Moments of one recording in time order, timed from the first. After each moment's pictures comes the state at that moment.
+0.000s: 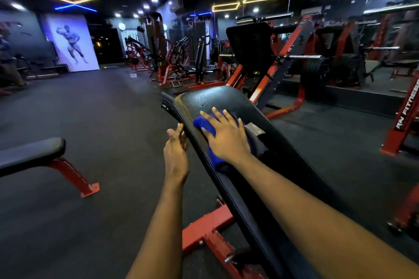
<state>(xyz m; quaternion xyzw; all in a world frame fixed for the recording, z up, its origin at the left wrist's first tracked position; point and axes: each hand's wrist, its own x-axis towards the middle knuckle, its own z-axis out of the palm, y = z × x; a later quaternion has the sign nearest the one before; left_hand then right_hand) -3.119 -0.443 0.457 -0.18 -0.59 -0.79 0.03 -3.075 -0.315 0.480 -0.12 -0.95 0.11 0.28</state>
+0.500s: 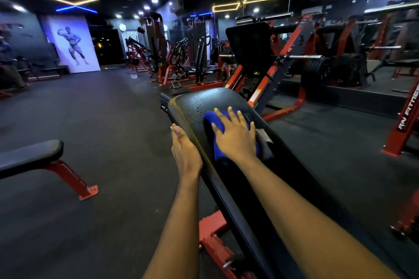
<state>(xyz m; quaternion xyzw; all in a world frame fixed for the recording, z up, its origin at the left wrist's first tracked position) -3.113 -0.399 0.464 -0.11 -0.66 -0.73 0.12 -3.077 -0.281 0.478 -0.20 -0.93 0.12 0.29</state>
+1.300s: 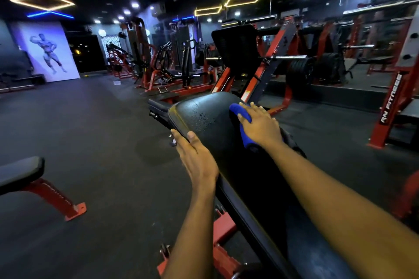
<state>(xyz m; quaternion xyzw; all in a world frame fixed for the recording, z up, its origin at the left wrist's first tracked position) -3.124 -0.388 0.466 -0.13 -0.70 -0.69 0.10 -3.102 -0.201 0.489 -0.26 -0.90 0.17 0.30</state>
